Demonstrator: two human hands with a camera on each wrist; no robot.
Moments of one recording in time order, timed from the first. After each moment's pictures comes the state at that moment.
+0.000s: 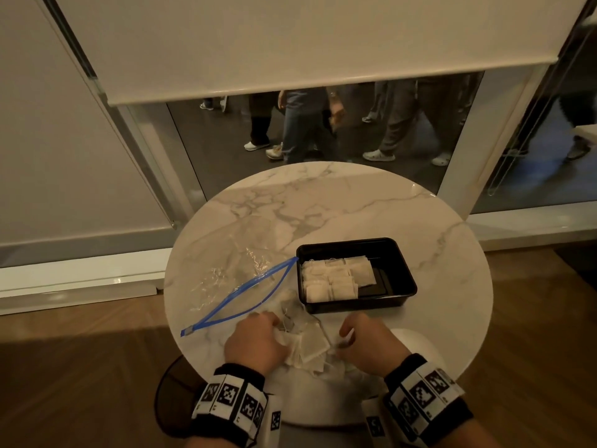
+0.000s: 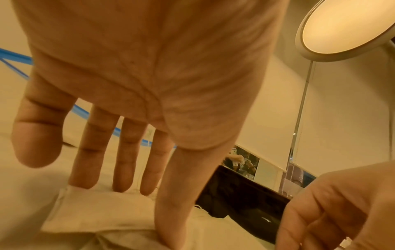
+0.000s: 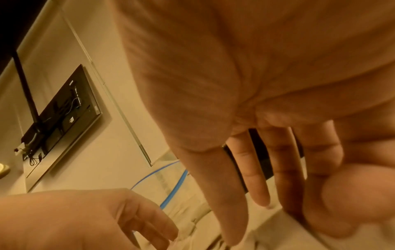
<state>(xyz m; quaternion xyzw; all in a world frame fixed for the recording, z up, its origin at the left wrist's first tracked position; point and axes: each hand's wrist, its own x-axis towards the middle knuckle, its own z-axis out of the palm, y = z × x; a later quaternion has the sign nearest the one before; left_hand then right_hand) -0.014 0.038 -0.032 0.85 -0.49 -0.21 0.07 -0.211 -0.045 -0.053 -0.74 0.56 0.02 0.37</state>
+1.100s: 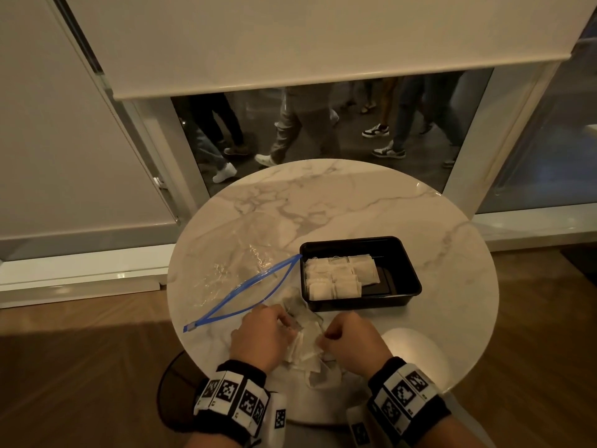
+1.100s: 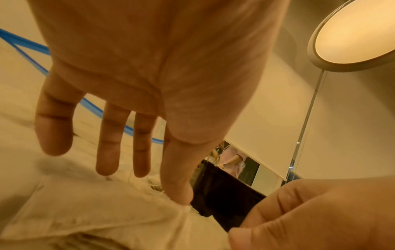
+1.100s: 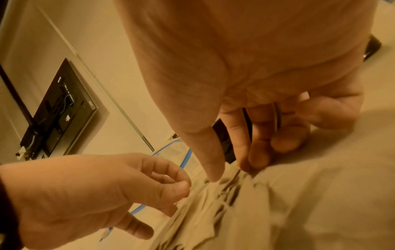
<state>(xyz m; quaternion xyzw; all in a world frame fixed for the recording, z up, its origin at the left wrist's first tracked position) -0.013 0.034 -0.043 0.83 -0.48 -0.22 0.15 -0.186 -0.036 -0.071 -0.74 0.56 -0.06 0.38</state>
